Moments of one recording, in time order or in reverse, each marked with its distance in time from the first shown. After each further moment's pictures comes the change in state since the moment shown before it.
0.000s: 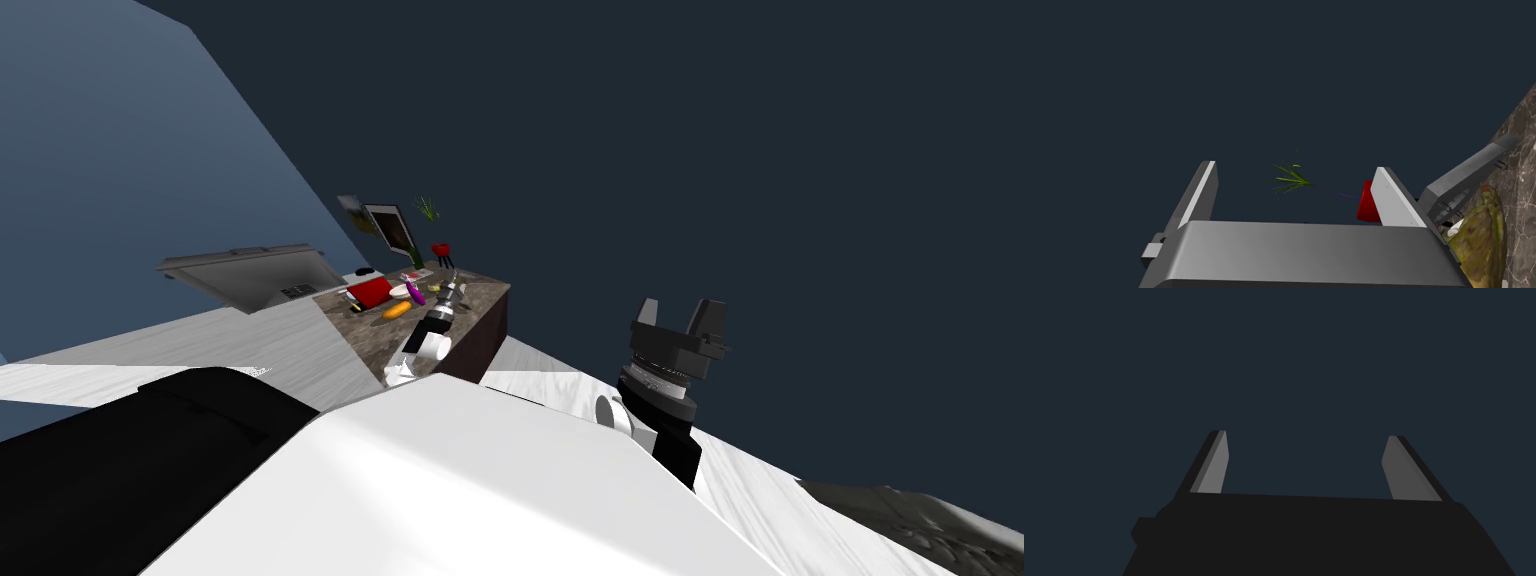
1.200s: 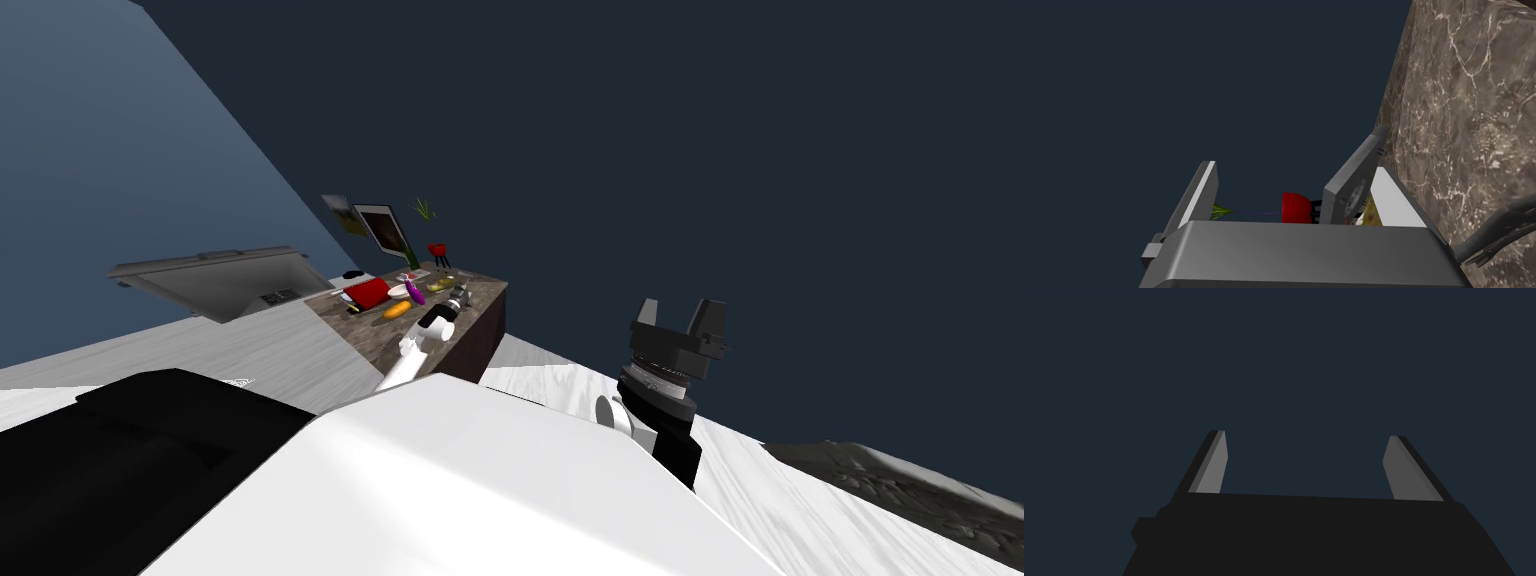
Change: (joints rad) left arm -0.212 0.146 0.011 0.272 0.134 0.296 -0.053; right arm 0.000 0.000 0.000 0.000 0.000 0.000 0.000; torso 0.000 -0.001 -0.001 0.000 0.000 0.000
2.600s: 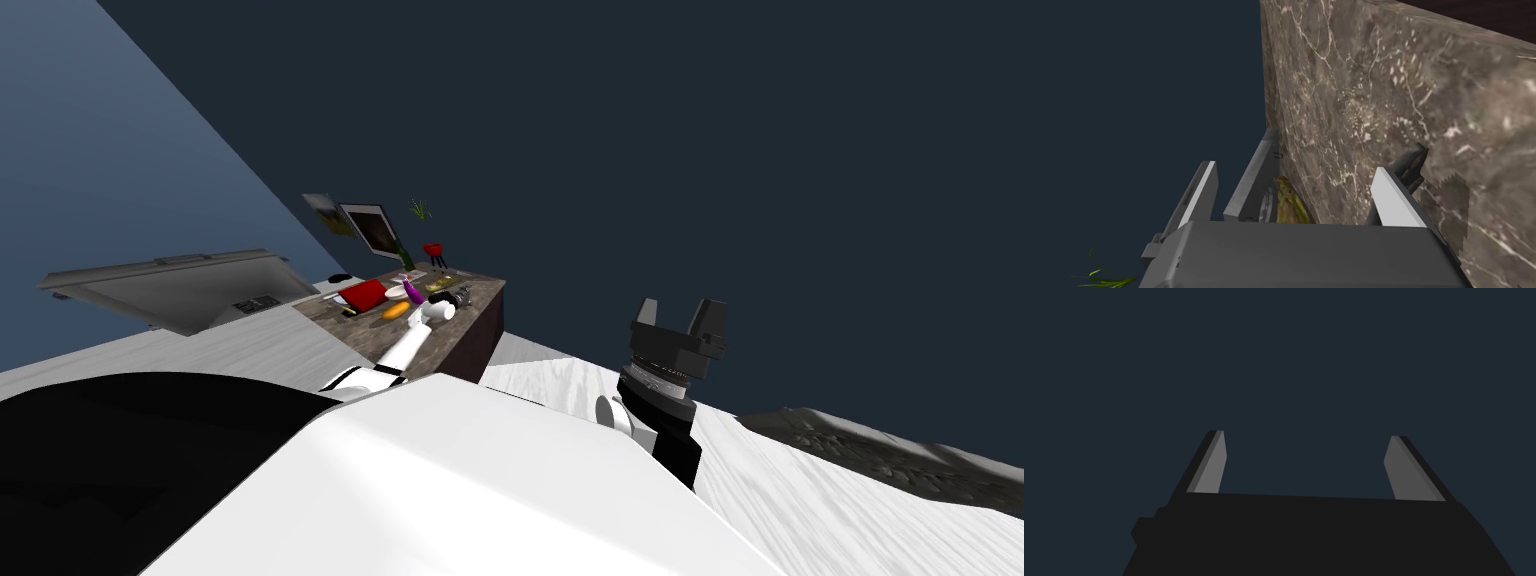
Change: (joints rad) left arm -0.262 0.162 -0.014 0.344 0.168 0.382 -0.074; right arm 0.000 0.000 0.000 0.000 0.000 0.000 0.000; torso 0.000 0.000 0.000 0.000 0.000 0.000
